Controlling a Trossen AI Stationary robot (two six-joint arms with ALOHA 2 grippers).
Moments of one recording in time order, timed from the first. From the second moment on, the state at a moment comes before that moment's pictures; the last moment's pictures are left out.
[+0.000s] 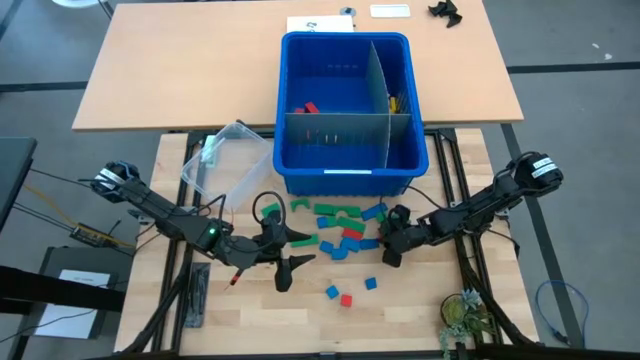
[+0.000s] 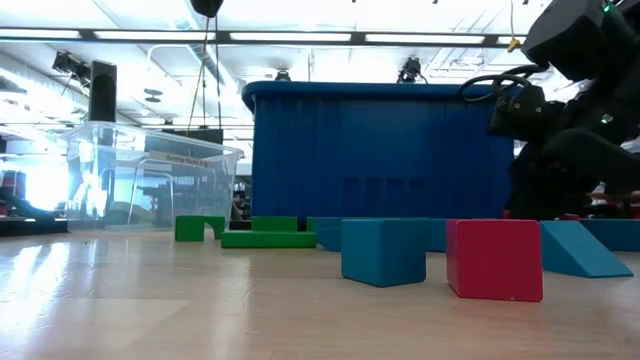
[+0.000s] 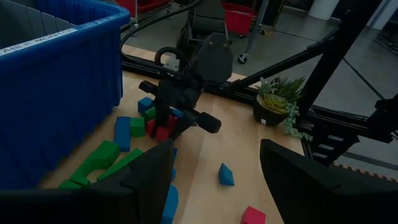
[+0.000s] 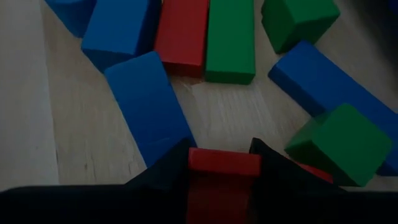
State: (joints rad) left arm -0.49 1.38 0.99 0.06 -0.62 -0.42; right arm 0.35 1.36 0.42 -0.05 0.44 0.52
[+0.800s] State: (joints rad) left arm -0.49 1.38 0.99 0.06 -0.62 -0.42; right arm 0.34 1.36 0.42 -0.04 0.48 0.51
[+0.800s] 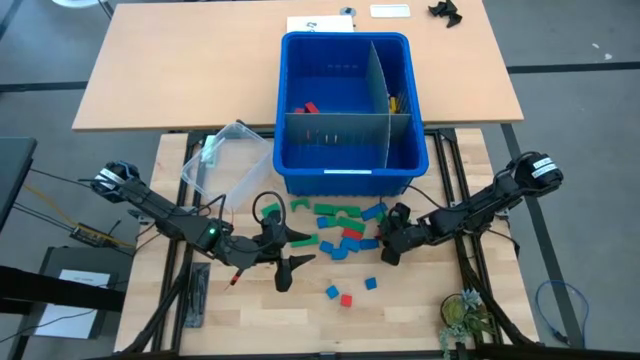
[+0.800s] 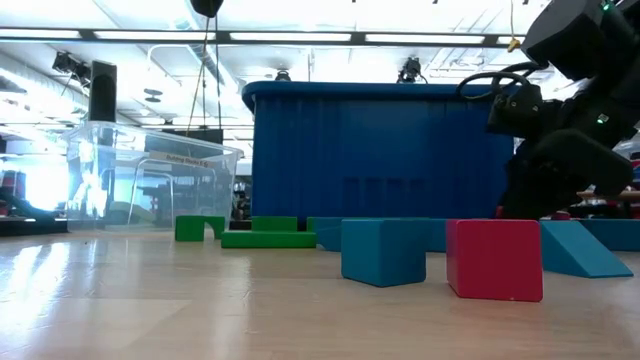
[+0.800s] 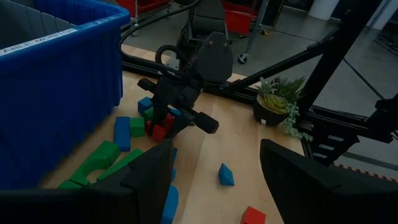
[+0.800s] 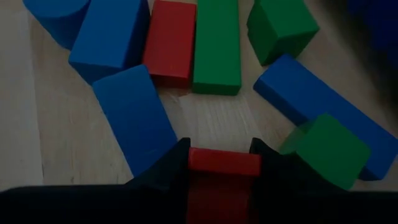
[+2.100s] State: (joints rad) left arm -0.49 1.38 0.99 0.06 -0.62 -0.42; right arm 0.36 1.35 0.44 0.08 0.47 0.40
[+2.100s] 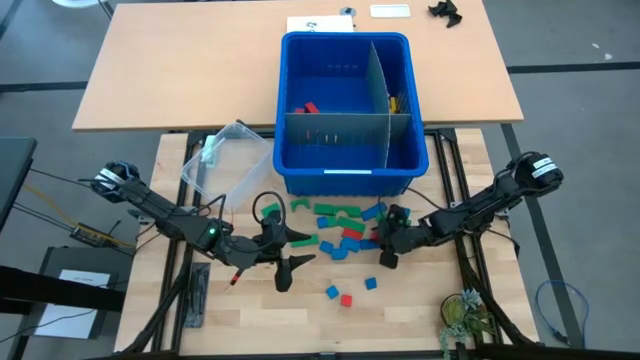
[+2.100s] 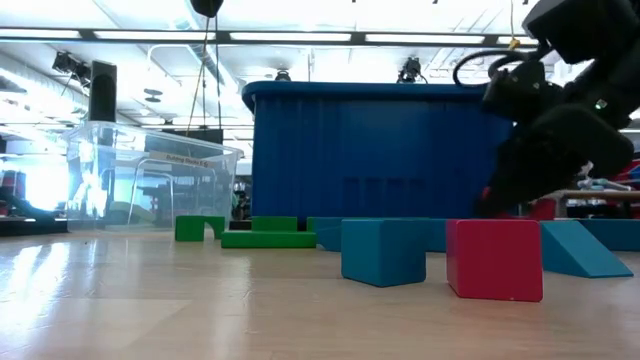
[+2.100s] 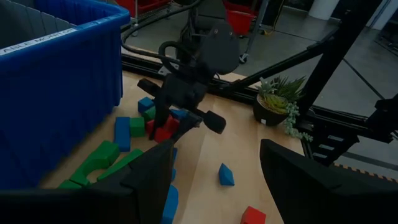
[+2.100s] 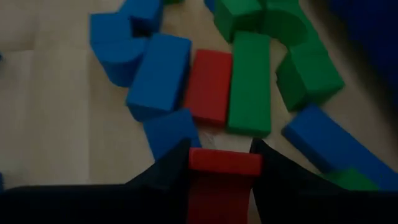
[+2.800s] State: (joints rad) left arm -0.49 1.38 0.99 0.06 -0.62 -0.42; right arm 0.36 1.35 0.90 -0.15 0.45 0.09
